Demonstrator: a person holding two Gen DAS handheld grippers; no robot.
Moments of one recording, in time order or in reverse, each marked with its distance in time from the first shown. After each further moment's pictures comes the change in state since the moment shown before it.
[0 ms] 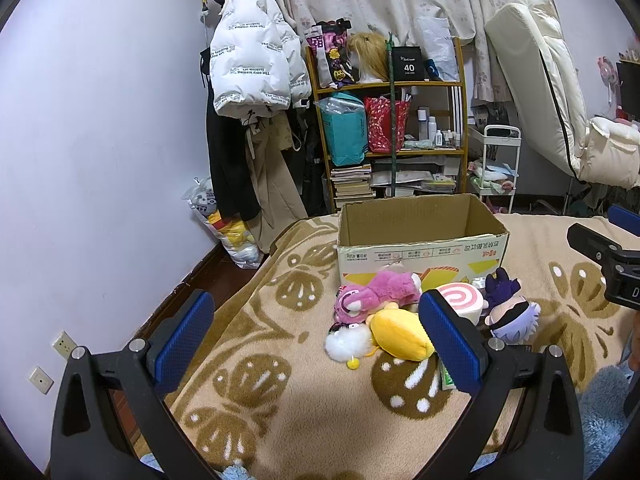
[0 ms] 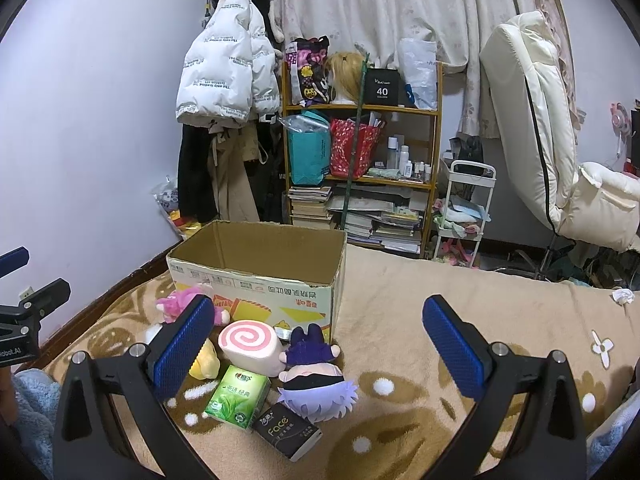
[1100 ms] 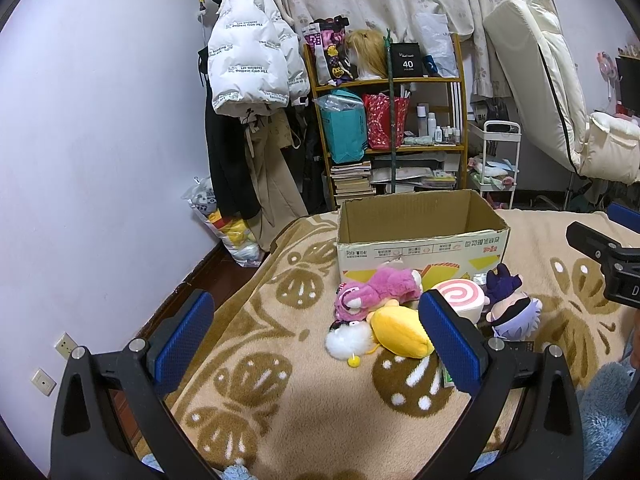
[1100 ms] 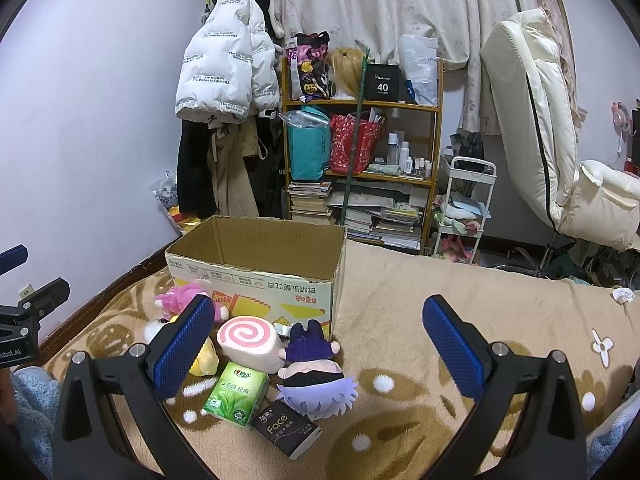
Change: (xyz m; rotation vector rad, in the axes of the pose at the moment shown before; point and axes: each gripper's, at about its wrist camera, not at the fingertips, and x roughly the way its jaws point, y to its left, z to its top) left arm -0.001 -0.002 0.000 0.005 0.003 0.002; right arm 0.002 0.000 -0.001 -0.001 0.006 0.000
